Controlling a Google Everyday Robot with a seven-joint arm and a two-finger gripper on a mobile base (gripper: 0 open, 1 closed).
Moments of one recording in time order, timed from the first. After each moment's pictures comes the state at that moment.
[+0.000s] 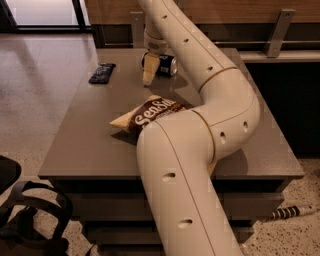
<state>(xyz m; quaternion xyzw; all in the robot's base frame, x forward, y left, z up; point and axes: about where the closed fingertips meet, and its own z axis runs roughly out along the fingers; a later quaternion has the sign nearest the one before) 0.835 -0.009 0.836 -0.57 0.80 -0.07 0.17</state>
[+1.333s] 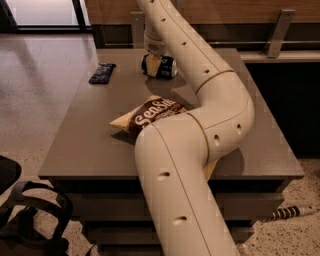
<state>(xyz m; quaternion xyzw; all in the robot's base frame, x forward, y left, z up) 0.840 -0.007 0.828 -0.57 0.80 -0.07 0.17</state>
